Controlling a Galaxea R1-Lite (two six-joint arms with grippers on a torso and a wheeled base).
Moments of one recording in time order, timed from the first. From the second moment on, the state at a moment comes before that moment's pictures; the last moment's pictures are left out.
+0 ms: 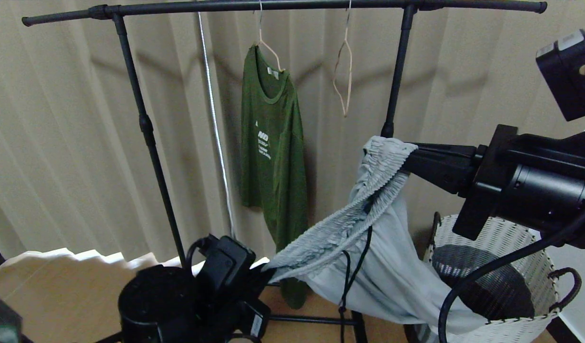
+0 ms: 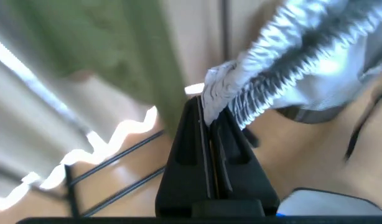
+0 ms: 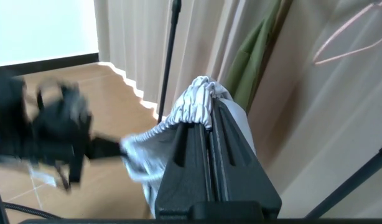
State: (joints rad) left arm -0.82 1.80 -0.29 -1.23 0.27 0.07; right arm 0.74 1.35 -0.85 -0.46 0.05 -0.07
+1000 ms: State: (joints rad) left arm -0.55 1.26 -1.22 -0.08 0.14 0.01; right arm 0.55 1.39 -1.02 -0.51 0.09 -0.06
